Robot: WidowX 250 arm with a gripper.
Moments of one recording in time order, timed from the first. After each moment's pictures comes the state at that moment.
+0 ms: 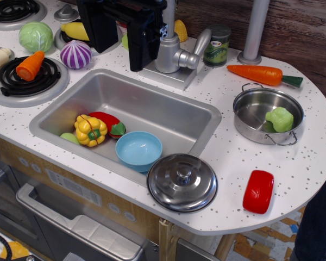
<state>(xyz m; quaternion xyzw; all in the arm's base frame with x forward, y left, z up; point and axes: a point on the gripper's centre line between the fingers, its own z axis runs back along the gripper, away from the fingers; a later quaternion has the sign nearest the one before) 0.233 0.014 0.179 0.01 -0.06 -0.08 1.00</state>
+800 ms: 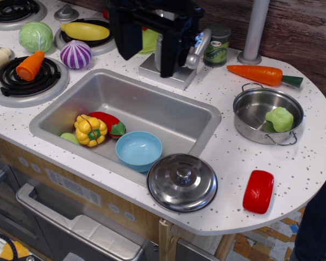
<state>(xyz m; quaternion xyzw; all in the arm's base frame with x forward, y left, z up) 0.251 -0.013 0.171 0.02 -0.04 -0.04 1.00</state>
